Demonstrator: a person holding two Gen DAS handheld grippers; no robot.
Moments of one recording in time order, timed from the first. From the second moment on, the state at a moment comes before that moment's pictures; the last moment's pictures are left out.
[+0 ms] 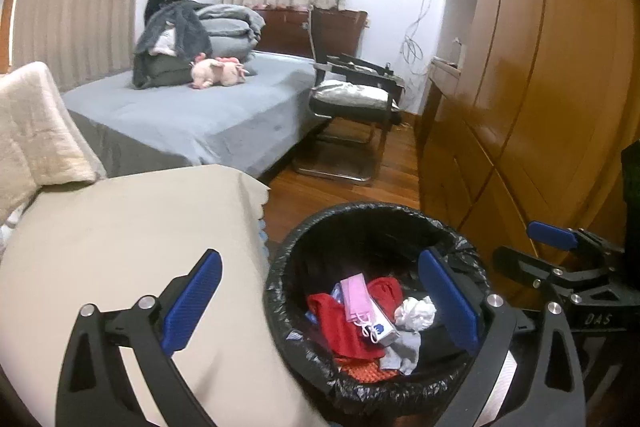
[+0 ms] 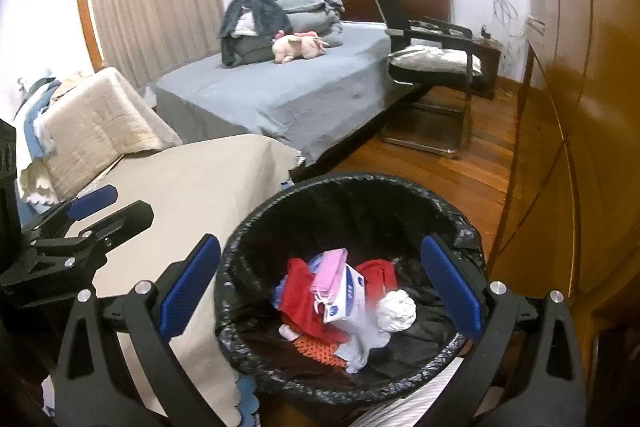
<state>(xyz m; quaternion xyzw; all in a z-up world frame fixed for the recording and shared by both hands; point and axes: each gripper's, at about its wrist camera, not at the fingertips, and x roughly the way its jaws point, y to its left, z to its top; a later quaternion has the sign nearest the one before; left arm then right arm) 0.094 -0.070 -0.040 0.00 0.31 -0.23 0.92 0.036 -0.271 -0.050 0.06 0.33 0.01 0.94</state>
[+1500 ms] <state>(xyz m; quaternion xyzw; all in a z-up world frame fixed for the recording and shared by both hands) 0.029 -0.031 0.013 -0.01 0.25 -0.19 0.95 0.001 -0.230 -0.002 0.04 0.28 0.05 0.96</state>
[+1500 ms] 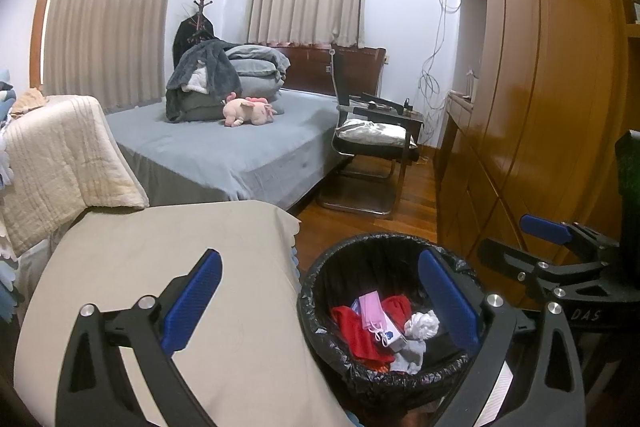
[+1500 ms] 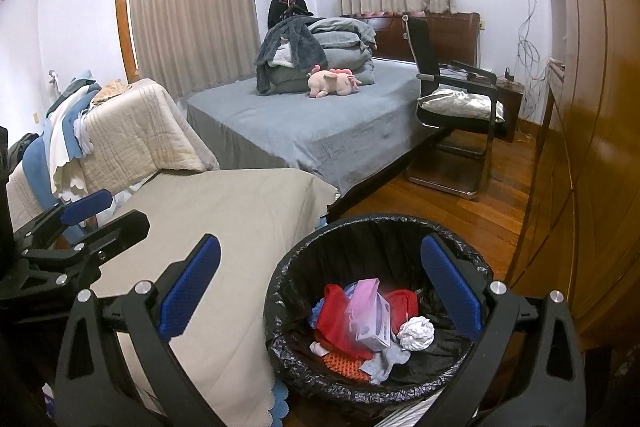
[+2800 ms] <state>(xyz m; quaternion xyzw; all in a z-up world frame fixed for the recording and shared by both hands) 0.029 -0.029 0.013 -0.01 0.25 -0.19 0.95 -0.001 -0.225 -0.002 0.04 0.28 0.05 0.96</state>
